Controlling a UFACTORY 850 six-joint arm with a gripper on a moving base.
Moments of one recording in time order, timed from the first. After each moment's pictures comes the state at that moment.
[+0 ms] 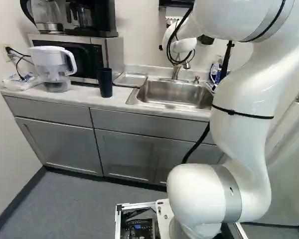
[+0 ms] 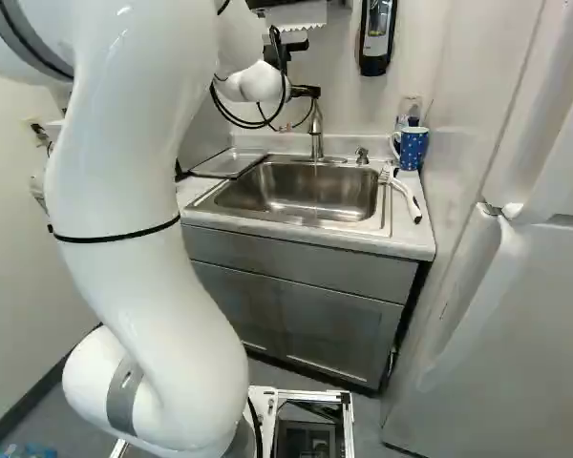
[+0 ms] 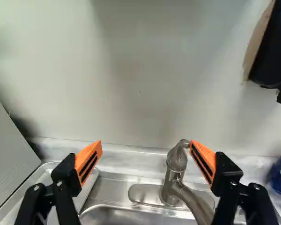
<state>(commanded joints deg) -7.1 -15.8 -76.1 0.0 20.8 0.0</state>
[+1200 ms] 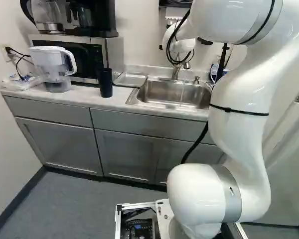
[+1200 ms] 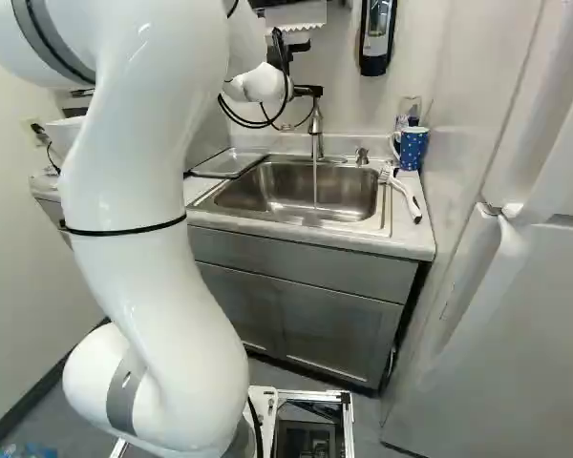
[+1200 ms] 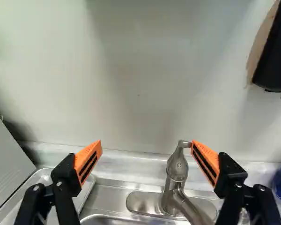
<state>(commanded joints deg) -7.1 -17.6 -78.1 0.0 20.8 0.0</state>
